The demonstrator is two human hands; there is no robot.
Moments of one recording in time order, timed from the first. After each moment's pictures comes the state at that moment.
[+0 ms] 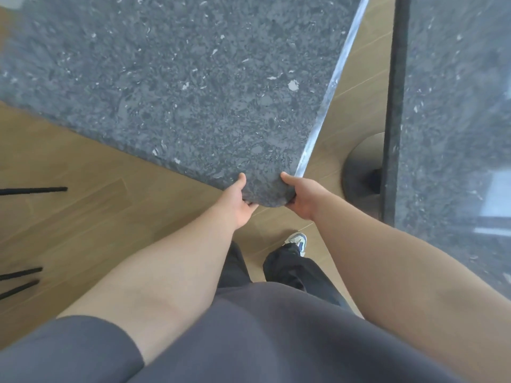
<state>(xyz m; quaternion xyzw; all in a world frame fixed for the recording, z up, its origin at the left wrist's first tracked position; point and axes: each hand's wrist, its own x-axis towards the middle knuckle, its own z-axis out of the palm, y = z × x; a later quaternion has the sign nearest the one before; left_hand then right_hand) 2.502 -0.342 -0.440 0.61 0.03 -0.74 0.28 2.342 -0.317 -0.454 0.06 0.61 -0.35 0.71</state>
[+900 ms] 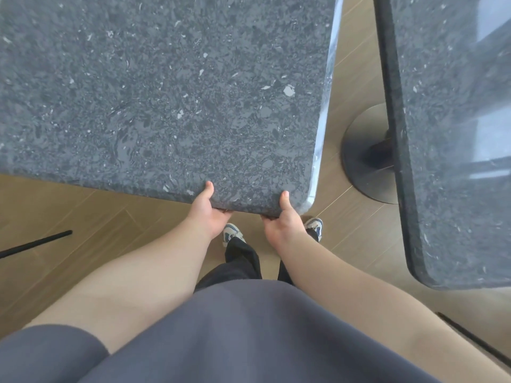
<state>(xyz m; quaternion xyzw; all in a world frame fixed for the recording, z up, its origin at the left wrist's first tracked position) 2.595 -0.417 -0.453 0.62 0.06 -0.73 0.28 2.463 -0.327 -0.445 0.45 0.45 -0.60 0.49</state>
